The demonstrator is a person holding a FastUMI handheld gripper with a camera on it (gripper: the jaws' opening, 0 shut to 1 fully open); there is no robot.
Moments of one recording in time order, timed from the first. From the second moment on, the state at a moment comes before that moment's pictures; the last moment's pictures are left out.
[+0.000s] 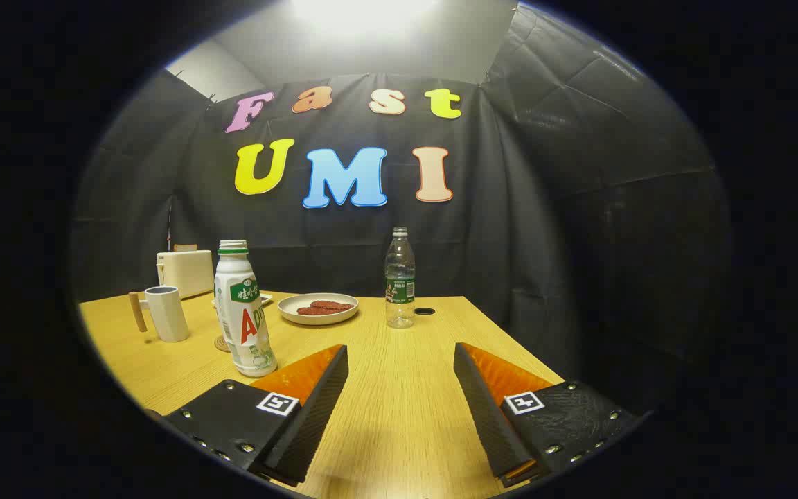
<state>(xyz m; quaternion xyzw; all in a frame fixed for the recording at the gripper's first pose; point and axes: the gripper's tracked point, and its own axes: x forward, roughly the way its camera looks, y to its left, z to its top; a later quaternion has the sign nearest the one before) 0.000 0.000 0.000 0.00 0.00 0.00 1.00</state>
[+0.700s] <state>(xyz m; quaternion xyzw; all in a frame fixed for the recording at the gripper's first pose) 0.076 -0.028 0.020 0.01 0.00 -0.03 1.00</state>
